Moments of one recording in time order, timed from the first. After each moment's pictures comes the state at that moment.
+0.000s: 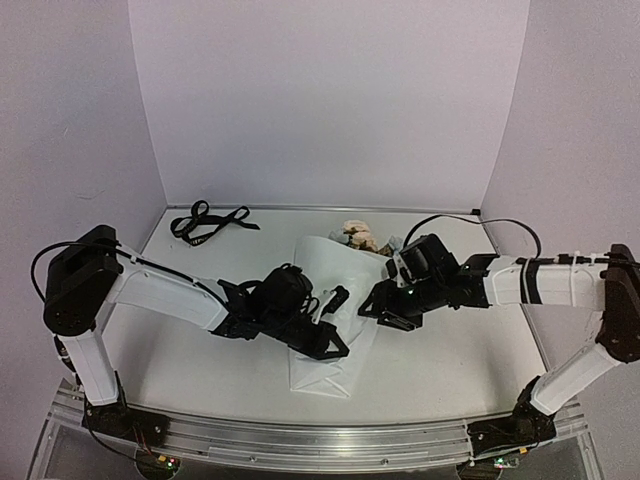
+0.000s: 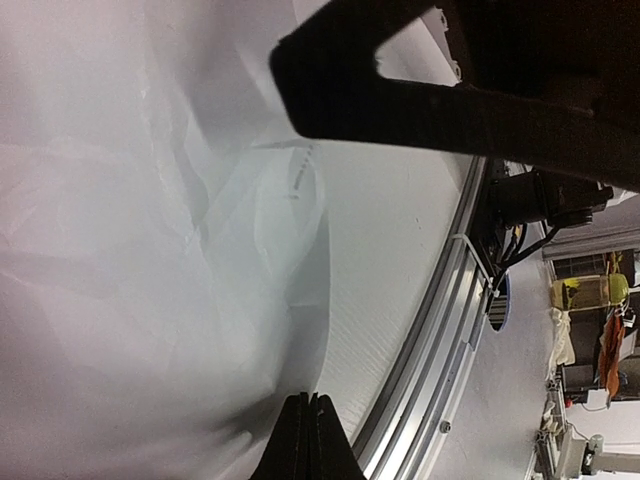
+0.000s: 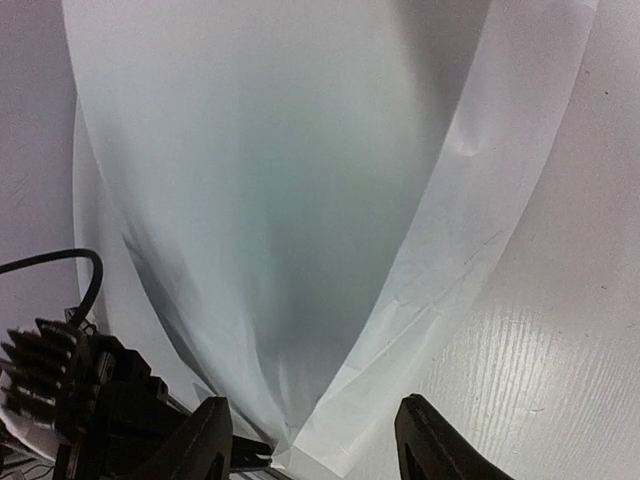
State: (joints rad) left arm -1.10 1.81 1.01 0.12 0.42 -0.62; right arm 0.79 1.48 0.90 -0.30 -0.21 0.91
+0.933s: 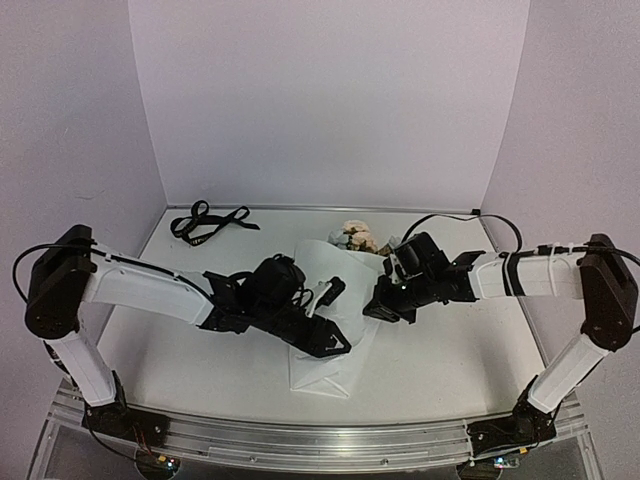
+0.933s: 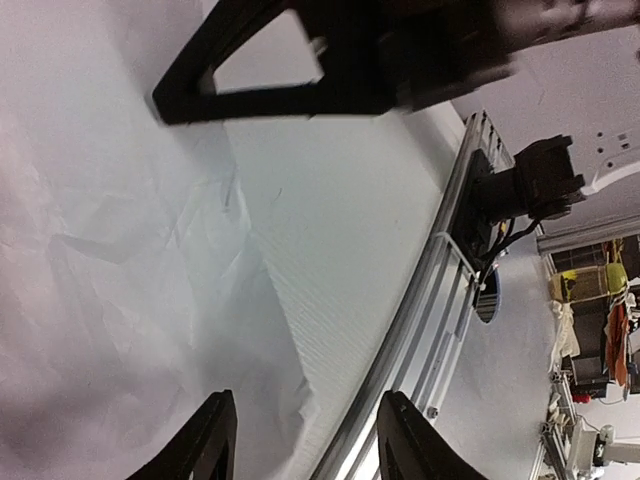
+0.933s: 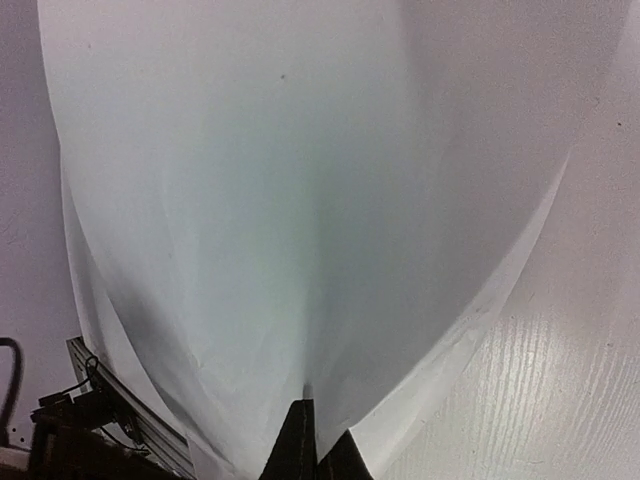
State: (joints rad) left arm -1.10 1.72 1.01 0.04 0.40 -0.57; right arm 0.74 1.60 0.95 -0.24 -0.23 0.93
